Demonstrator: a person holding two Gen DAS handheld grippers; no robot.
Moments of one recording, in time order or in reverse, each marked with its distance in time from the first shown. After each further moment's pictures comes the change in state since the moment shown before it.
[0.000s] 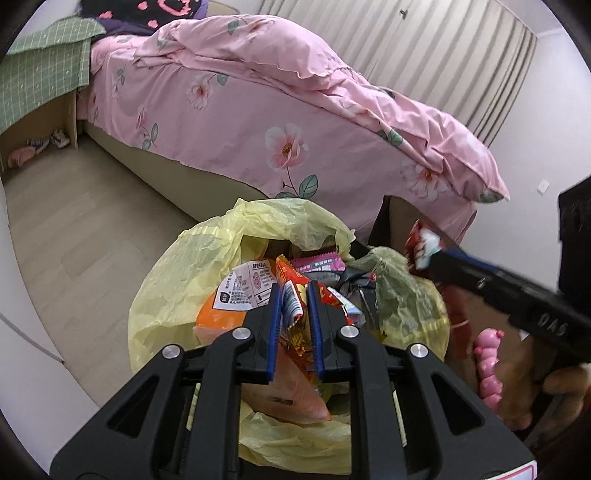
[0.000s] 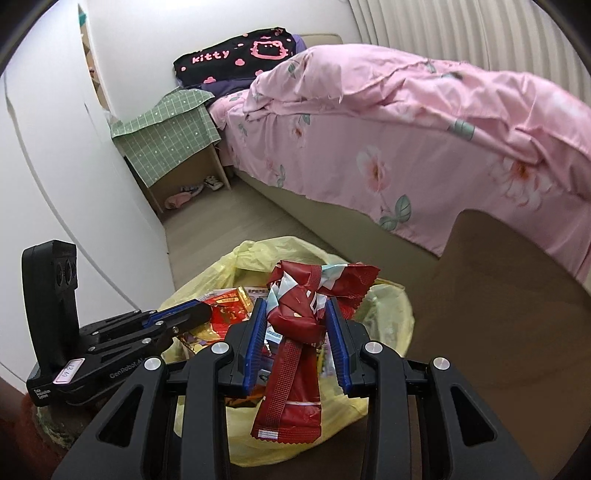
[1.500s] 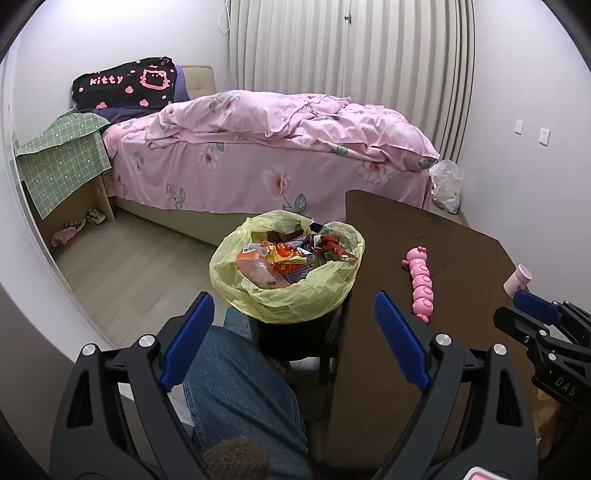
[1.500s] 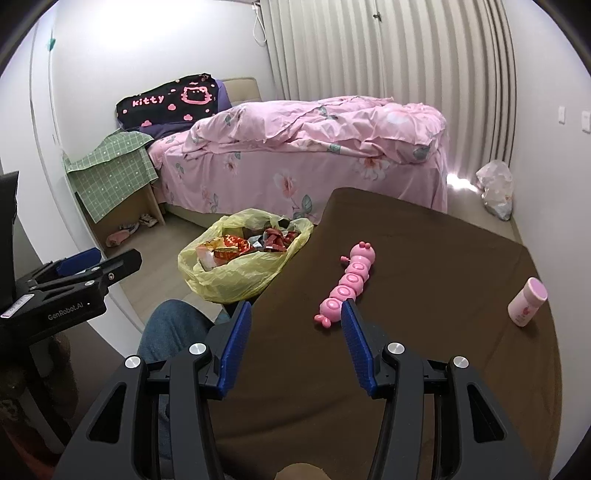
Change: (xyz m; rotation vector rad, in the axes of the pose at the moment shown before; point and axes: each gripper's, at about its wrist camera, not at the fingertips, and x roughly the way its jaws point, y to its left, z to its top) left arm -0.210 -0.095 -0.083 0.288 -0.105 0.165; right arm -0.237 0.102 -0.166 0.134 -0.176 -0.364
